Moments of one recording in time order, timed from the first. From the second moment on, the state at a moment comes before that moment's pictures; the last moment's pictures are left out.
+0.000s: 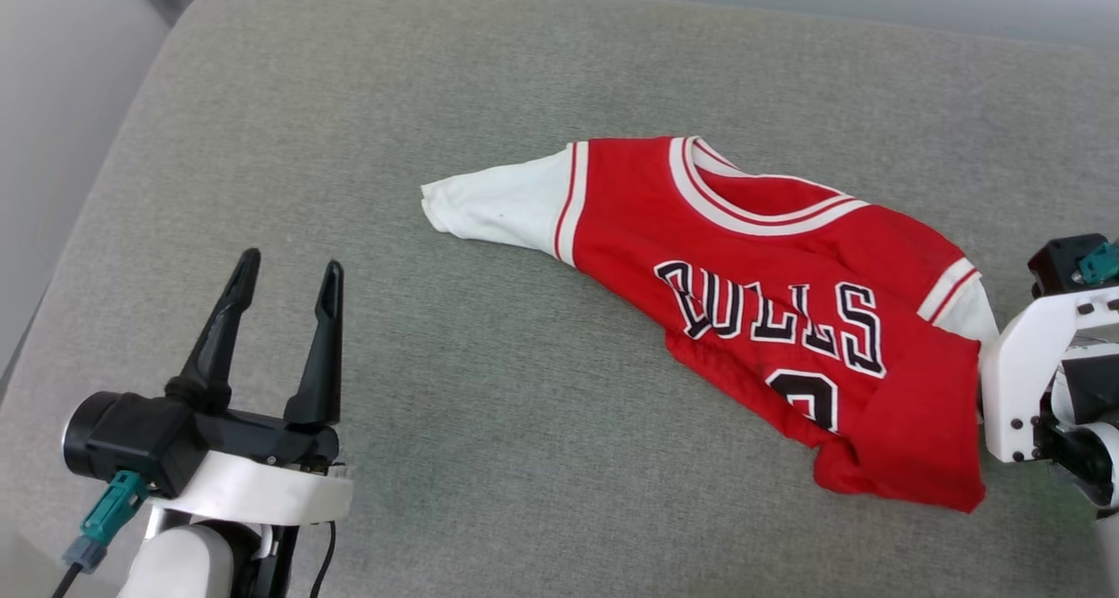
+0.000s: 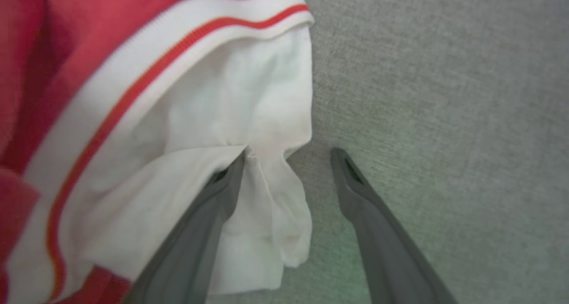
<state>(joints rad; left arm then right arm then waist) -0.12 0.24 -0.07 -0.12 -0.29 -0.13 -0.26 -0.35 -0.34 0.03 0.17 0.26 0.13 0.92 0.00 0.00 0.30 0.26</state>
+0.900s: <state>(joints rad) -0.10 0.25 -0.08 -0.12 -0.27 -0.13 -0.26 -0.33 -0.65 0.03 0.34 0.14 0.13 0.72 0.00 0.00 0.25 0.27</state>
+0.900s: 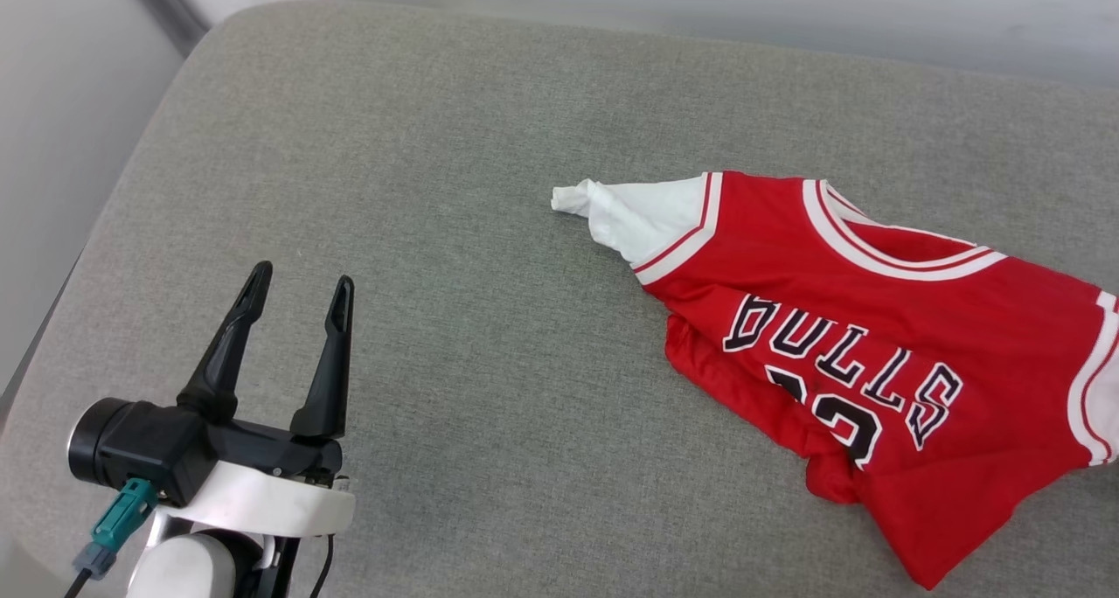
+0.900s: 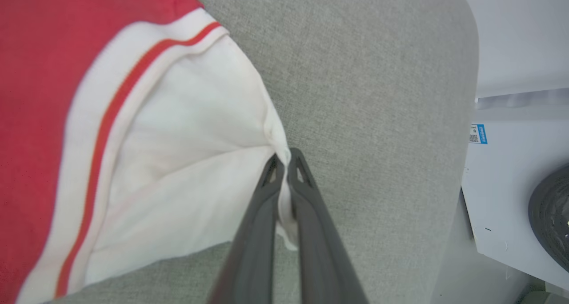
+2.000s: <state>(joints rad) -0.11 0.36 -0.10 -0.05 -0.47 -0.13 -0.26 -0.12 -0.08 -0.12 -0.06 0.19 0.13 -0.12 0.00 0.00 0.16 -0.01</state>
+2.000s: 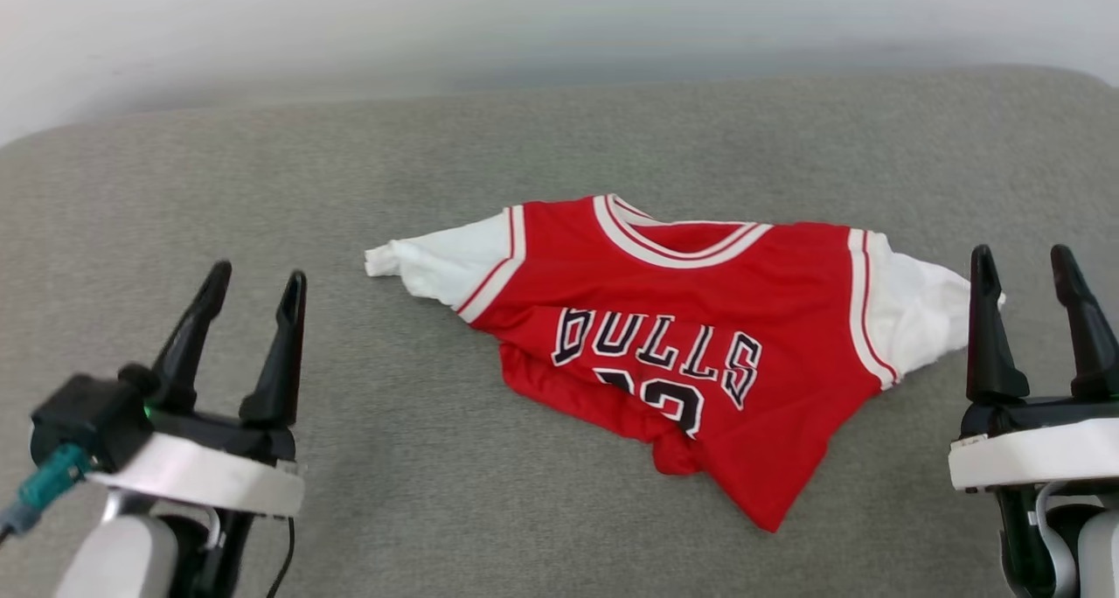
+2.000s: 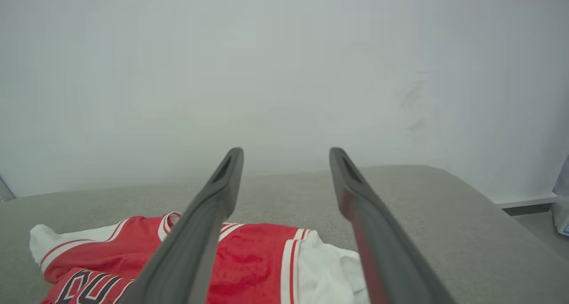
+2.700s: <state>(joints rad) -0.72 0.88 -0.49 0.14 -0.96 -0.13 0.51 -0.15 -0.05 -0.07 -0.14 0.17 0.13 -0.25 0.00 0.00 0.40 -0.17</state>
